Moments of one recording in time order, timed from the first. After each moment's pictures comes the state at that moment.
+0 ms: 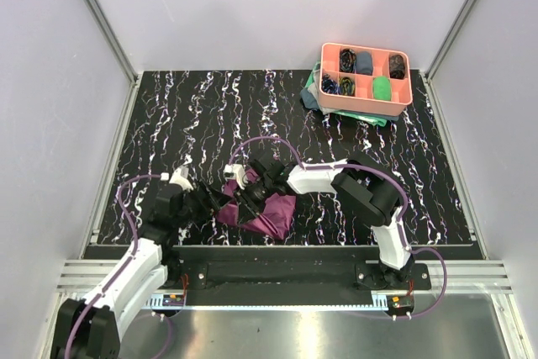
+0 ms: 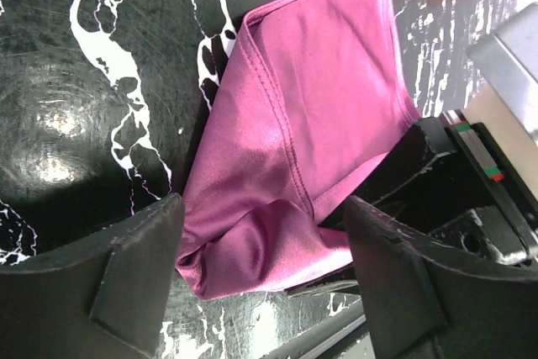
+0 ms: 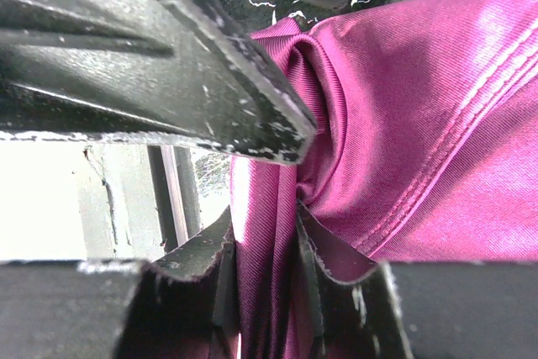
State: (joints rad) left arm -0.25 0.67 0.12 -0.04 0.29 -0.82; right arm 0.94 2.05 1.20 -0.03 -0.75 0.10
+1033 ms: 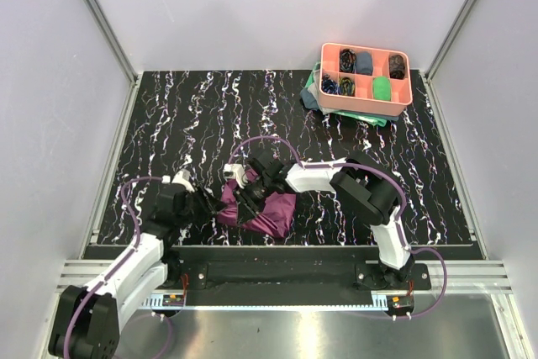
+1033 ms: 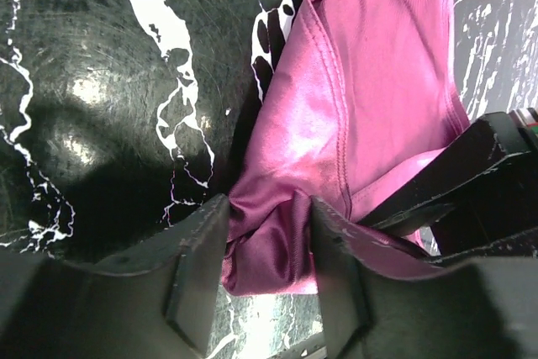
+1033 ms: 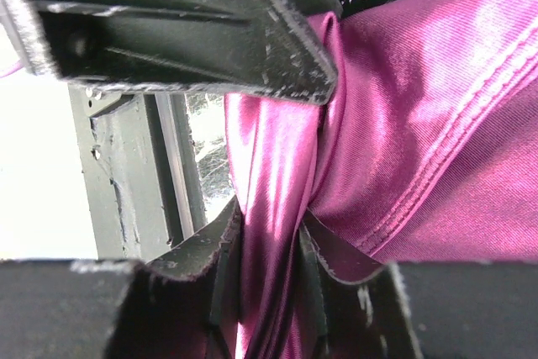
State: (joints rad) left arm -0.25 0.75 0.12 -0.07 0.26 -0.82; right arm 0.93 2.06 1.23 -0.07 -0.76 0.11
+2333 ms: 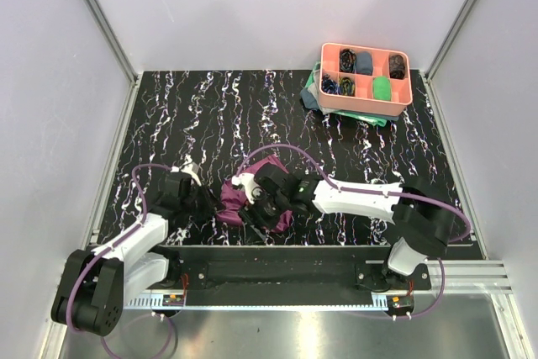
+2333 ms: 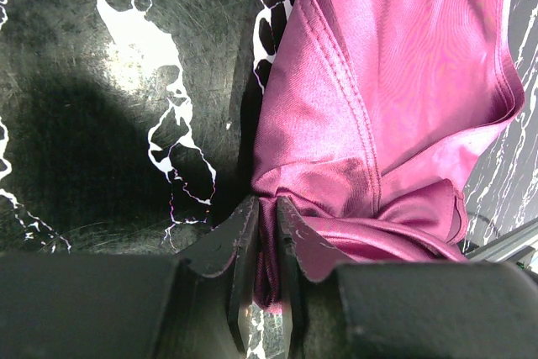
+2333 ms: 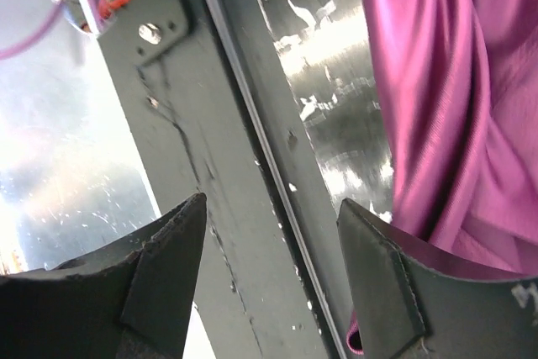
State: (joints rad) left arm -0.25 1.00 0.25 -0.10 0.30 -0.69; right arm 1.09 1.64 1.04 -0.24 -0.47 0.26
